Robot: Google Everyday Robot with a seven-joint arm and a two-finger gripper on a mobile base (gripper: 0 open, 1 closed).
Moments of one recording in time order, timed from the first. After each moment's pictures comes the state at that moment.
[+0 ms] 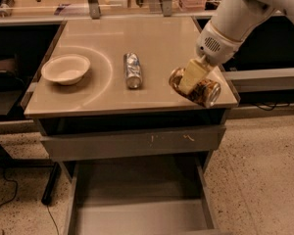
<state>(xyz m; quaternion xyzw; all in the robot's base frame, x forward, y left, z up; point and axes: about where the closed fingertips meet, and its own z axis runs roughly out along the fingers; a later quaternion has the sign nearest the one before) 0.565 -0.125 0.889 -0.41 0.89 0.13 0.12</state>
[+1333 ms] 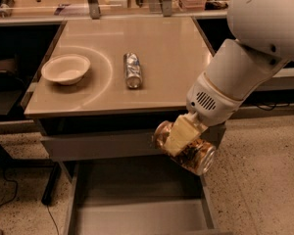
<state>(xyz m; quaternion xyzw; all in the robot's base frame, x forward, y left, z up) 0.403 -0.078 0.862 -0.38 0.90 0.19 0.05</state>
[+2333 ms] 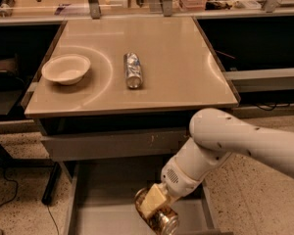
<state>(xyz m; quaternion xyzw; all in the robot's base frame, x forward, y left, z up) 0.344 -0.025 0.662 -0.27 0.91 0.31 -0.07</state>
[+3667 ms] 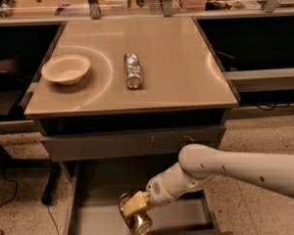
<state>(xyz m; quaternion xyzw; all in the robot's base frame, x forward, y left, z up) 0.376 0.035 0.541 -0.19 0.88 0.43 -0.03</state>
